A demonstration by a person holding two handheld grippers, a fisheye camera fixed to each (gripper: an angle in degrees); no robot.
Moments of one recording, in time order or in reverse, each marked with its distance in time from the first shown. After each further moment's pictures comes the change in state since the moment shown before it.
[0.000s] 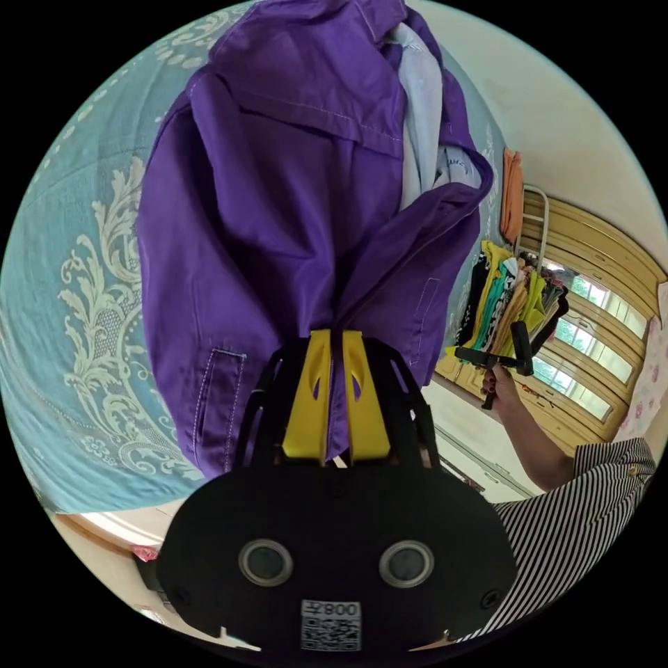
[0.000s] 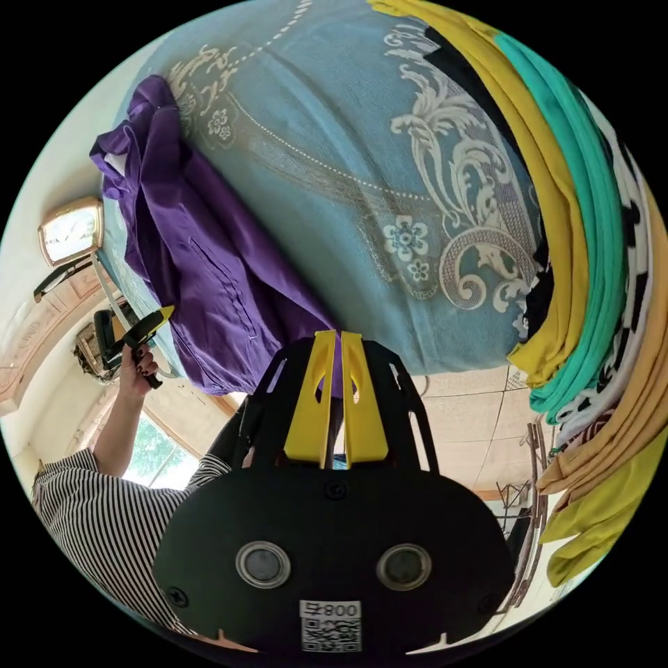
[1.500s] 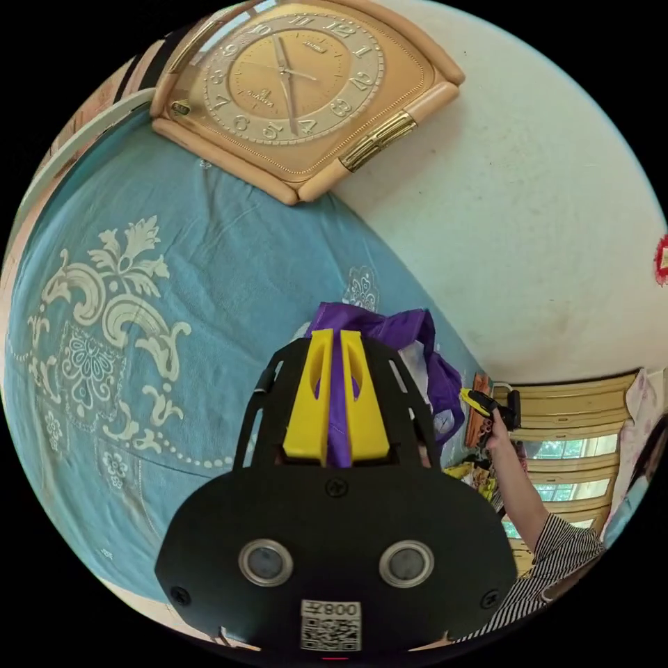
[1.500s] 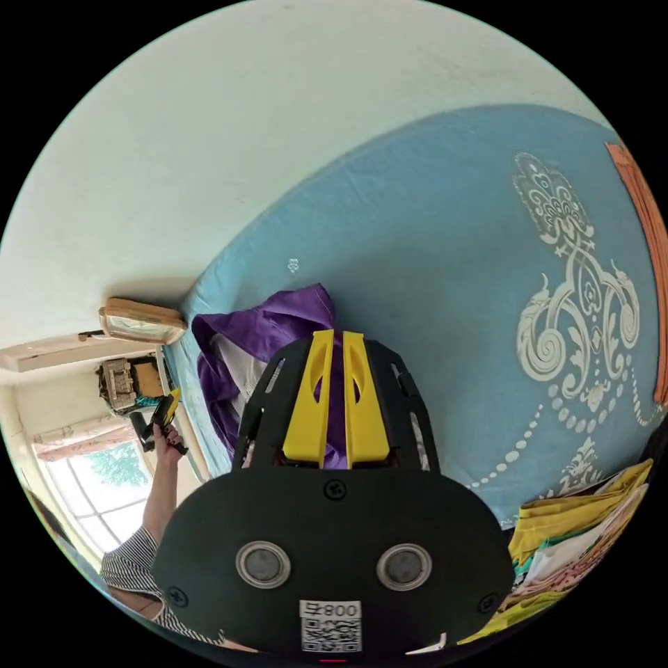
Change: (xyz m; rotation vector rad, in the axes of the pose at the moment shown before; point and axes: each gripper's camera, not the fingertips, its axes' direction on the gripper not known) left arm -0.118 -0.049 -0.191 0.744 0.081 -0.190; right arm -0.200 -0.262 -0.263 0.453 -0.088 -0.233
